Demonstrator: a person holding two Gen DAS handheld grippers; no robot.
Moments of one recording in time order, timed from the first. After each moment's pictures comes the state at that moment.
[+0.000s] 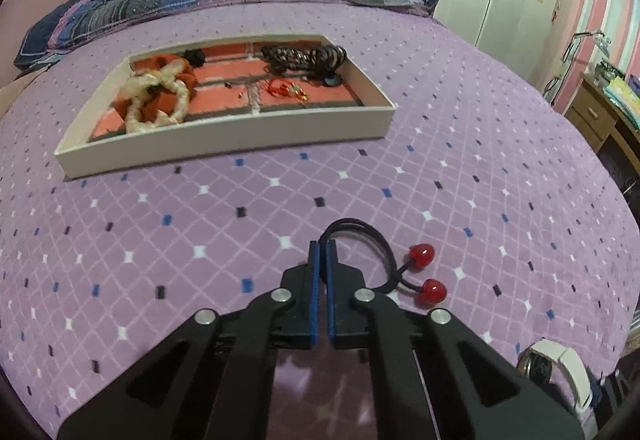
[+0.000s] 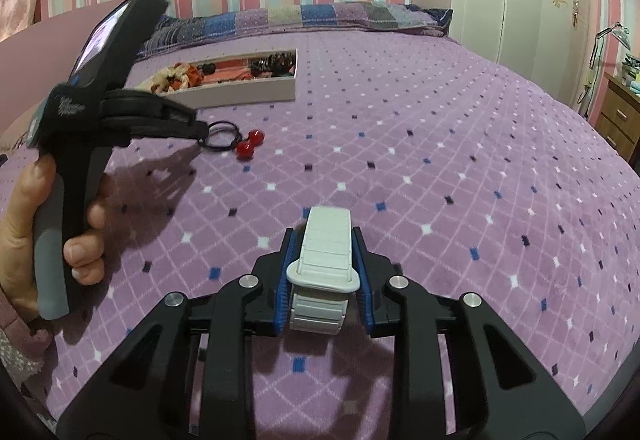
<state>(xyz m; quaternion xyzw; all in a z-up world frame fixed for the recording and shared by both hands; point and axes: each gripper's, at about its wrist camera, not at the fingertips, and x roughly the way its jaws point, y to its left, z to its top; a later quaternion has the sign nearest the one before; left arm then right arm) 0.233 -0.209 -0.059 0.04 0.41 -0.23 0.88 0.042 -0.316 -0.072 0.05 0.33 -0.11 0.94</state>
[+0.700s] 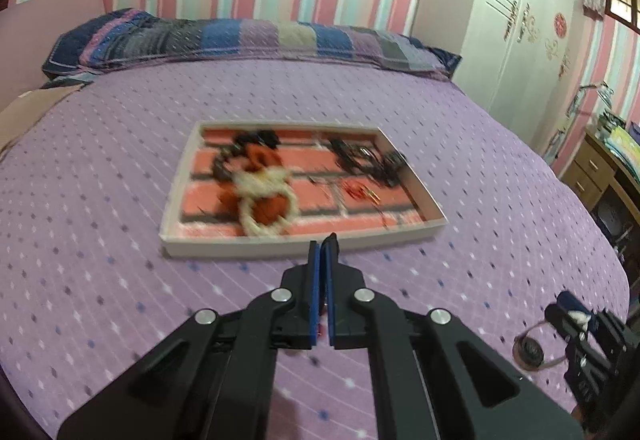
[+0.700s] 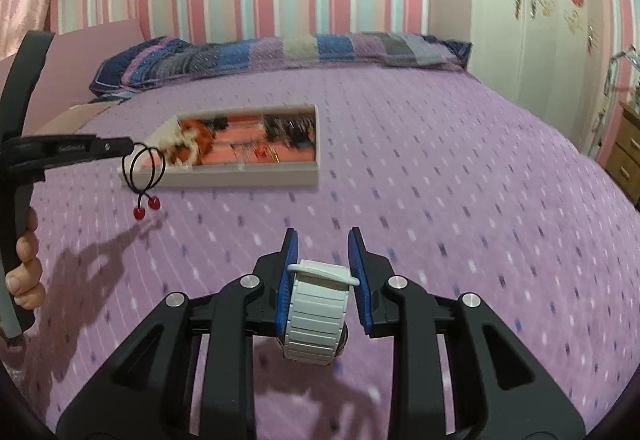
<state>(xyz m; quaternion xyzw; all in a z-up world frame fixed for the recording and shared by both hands) 0.271 -0.111 0.029 0.00 0.34 -0.21 0.91 0.139 -0.311 -0.002 0.03 0.28 -0.07 0.96</state>
